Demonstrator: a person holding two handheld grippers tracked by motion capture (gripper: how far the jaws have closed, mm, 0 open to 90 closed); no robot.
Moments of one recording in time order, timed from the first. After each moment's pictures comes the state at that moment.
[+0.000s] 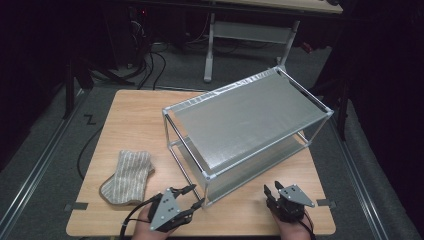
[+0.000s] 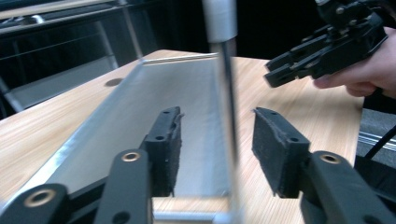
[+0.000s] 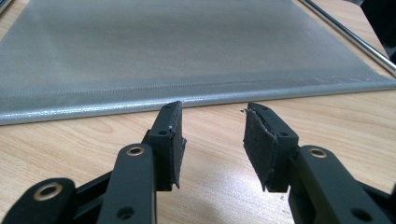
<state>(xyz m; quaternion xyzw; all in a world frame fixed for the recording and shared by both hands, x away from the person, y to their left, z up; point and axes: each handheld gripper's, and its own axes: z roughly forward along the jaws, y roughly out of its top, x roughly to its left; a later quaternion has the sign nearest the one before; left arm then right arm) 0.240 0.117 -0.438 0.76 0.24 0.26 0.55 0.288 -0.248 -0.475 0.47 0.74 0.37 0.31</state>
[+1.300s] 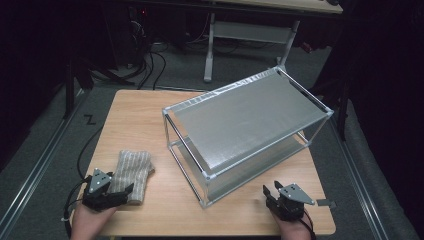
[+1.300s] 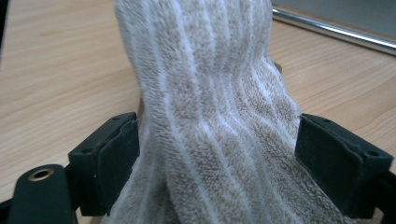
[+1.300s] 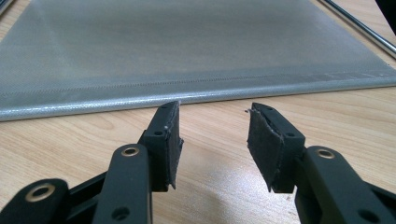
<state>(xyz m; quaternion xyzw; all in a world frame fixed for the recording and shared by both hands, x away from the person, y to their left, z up) 0.286 0.285 -0.489 0.74 0.49 0.26 0.37 0.293 -0.250 -0.479 0.47 0.74 0.37 0.30</state>
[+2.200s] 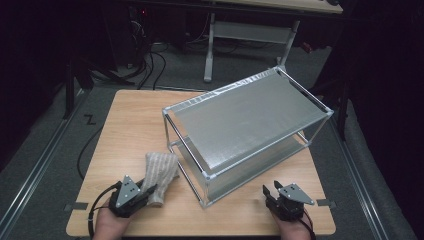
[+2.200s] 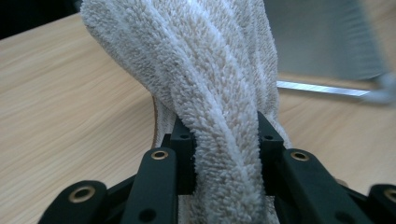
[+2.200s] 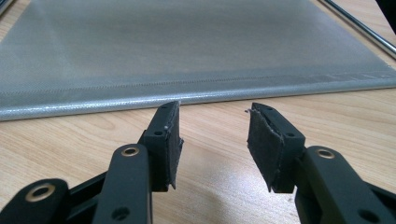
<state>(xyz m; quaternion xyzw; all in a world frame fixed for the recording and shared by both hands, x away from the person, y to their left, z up) 0.270 0.209 -0.475 0.79 0.35 0.27 0.43 0.293 -0.250 -0.478 0.46 0.75 0.37 0.30</state>
